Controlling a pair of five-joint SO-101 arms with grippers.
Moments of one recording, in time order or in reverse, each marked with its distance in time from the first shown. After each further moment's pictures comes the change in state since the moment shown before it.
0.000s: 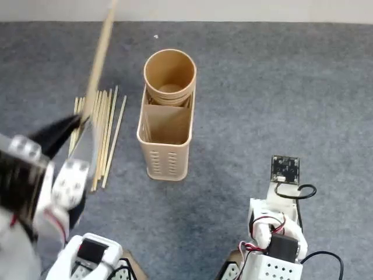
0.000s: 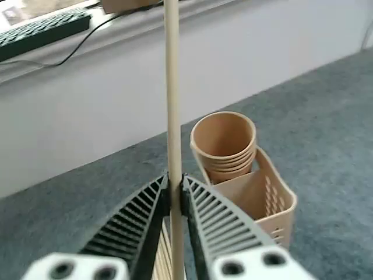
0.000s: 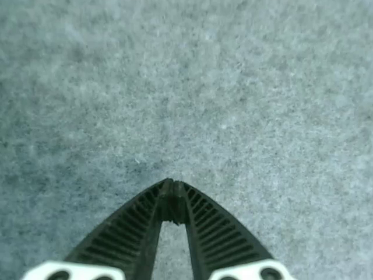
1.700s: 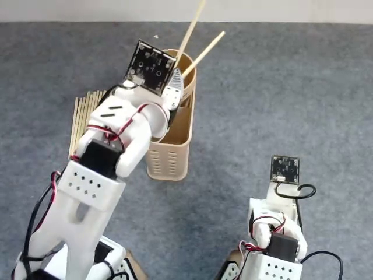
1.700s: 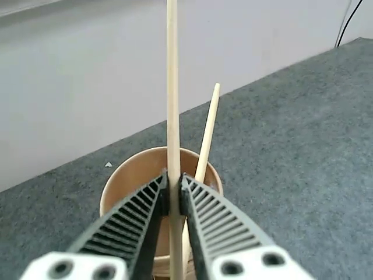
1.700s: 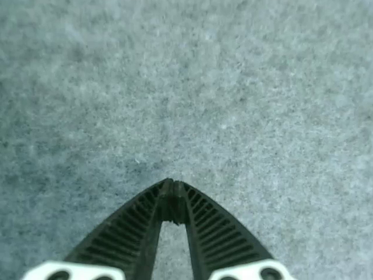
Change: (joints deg) left arm 9.6 17.7 36.1 -56.9 4.7; right arm 0.0 0.0 0.0 0.0 0.0
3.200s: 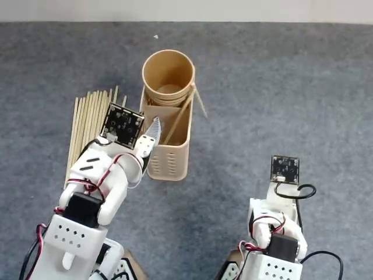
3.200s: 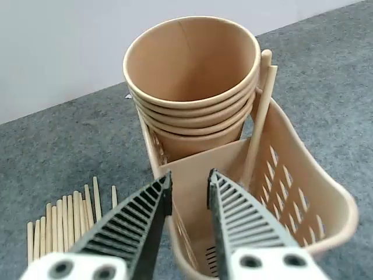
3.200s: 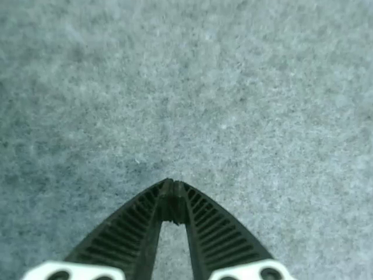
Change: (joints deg) left arm -5.7 -28.3 34.5 0.1 0.2; right arm 0.0 0.0 0.0 0.0 0.0
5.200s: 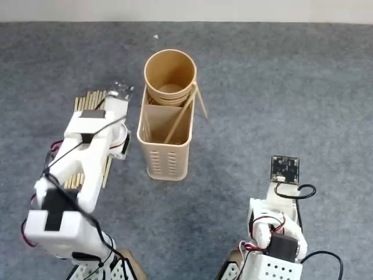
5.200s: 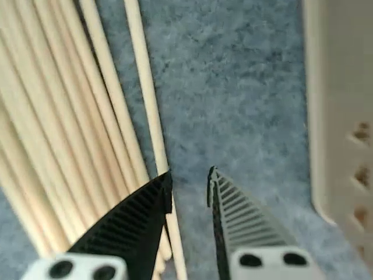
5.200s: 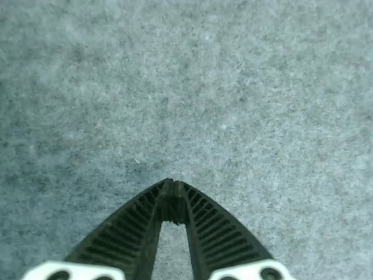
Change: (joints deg) left arm -19.7 72.8 -32.3 17.8 -6.0; right arm 0.0 0.0 0.0 0.0 0.0
